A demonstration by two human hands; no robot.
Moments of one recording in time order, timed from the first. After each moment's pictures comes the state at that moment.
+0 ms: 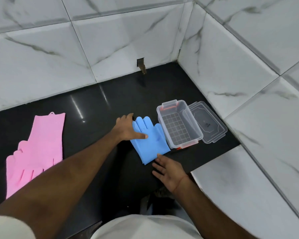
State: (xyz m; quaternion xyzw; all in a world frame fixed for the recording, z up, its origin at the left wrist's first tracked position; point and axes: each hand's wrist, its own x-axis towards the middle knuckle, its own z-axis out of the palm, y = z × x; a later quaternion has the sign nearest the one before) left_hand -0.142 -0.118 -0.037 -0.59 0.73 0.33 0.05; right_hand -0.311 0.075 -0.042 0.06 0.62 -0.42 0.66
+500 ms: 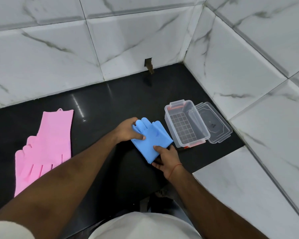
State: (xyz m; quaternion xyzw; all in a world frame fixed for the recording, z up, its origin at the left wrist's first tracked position) left_hand -0.099 -0.109 -0.048 -0.53 0.67 0.51 -0.09; right_hand -0.271 0.042 -0.024 -0.04 0.64 -0.45 0.62
